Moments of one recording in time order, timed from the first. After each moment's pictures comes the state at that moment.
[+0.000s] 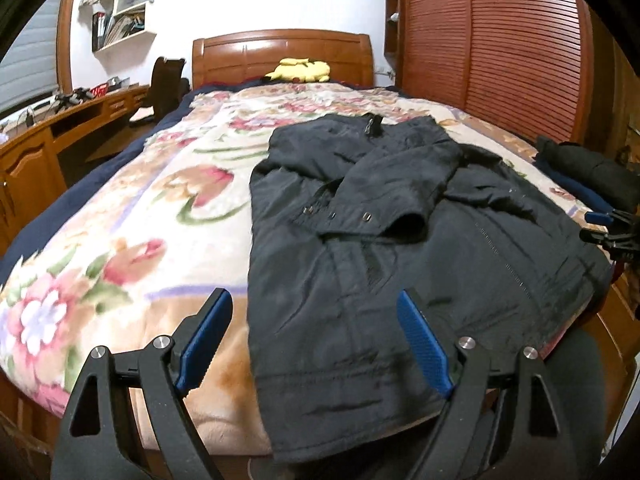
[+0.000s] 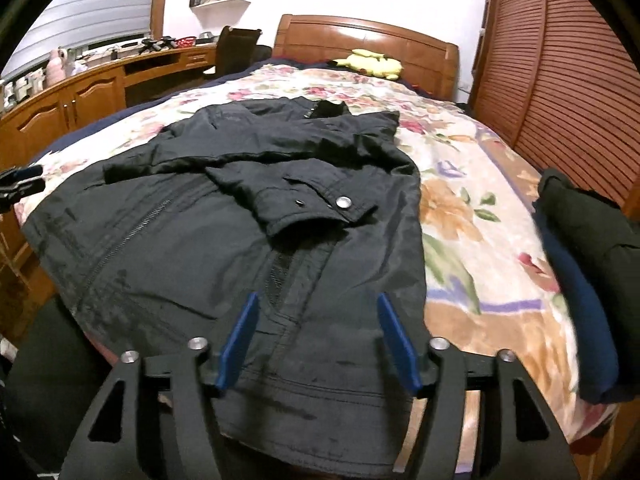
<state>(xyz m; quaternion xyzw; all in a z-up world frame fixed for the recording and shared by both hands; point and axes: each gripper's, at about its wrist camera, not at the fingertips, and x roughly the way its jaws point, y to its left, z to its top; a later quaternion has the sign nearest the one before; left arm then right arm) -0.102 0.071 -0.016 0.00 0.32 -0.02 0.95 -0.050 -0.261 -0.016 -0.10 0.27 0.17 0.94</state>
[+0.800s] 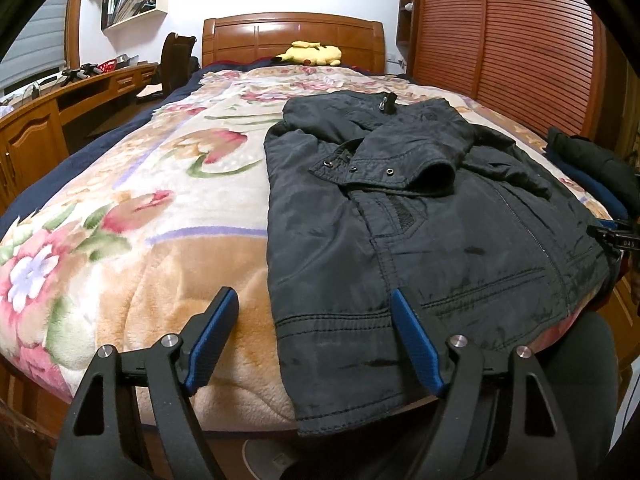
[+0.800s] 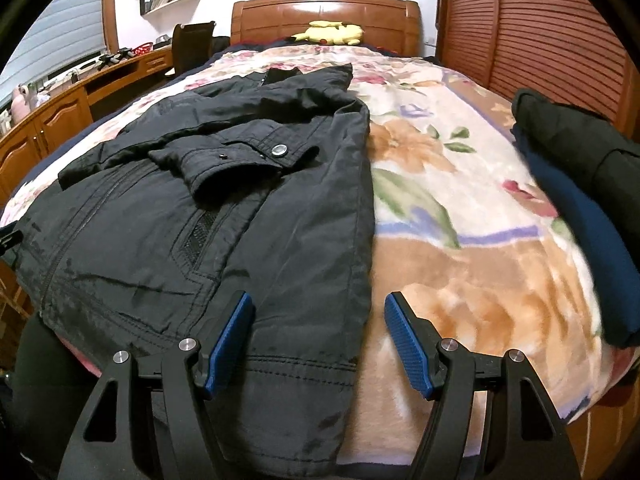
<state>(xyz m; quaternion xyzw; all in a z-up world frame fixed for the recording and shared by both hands) -0.113 0.087 -0.050 -0.03 0.34 -0.02 0.94 -0.025 -0.292 -0.043 -0.04 0.33 0.14 0.93</state>
